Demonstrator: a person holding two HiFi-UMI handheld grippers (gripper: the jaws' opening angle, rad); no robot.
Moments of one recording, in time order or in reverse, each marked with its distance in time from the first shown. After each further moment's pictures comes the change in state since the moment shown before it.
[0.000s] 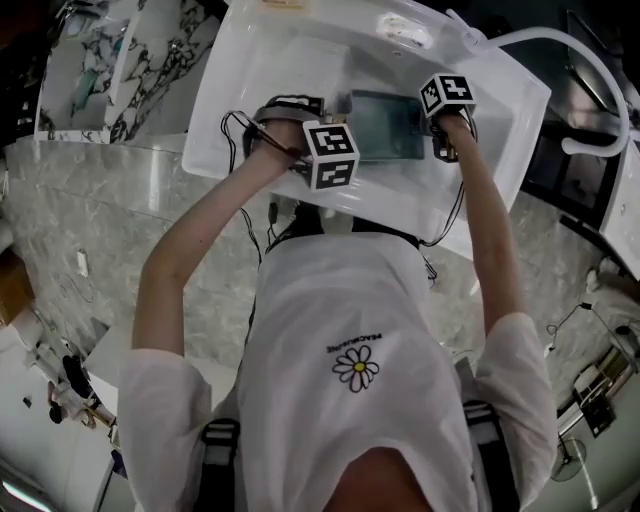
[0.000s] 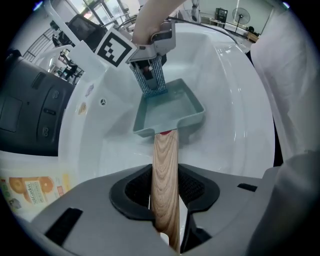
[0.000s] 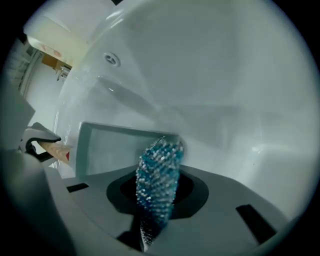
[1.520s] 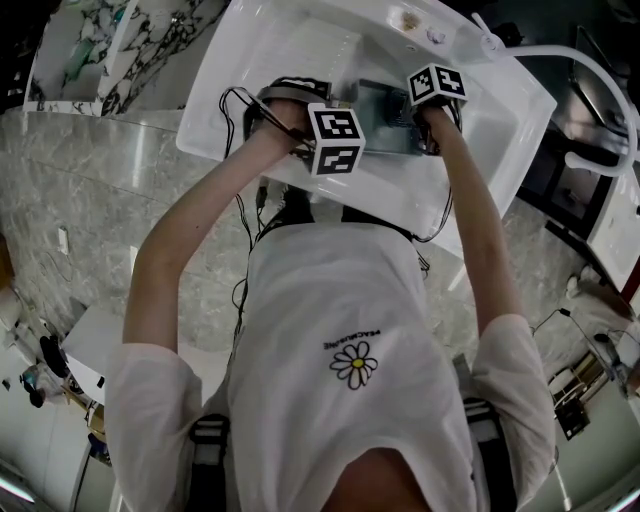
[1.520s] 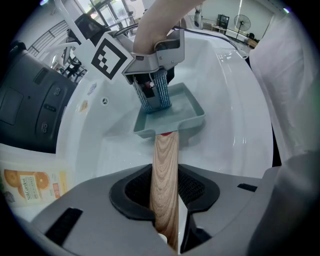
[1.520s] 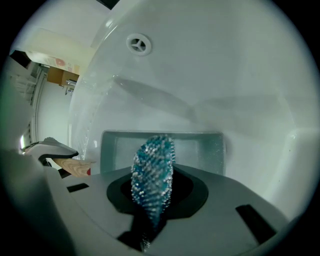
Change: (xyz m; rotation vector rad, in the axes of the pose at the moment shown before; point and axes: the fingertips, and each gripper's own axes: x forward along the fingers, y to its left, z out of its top) left arm -0.001 -0.001 0.002 -0.031 -0.042 -0.017; right arm 0.016 0.068 0.010 0.087 -0.013 0.183
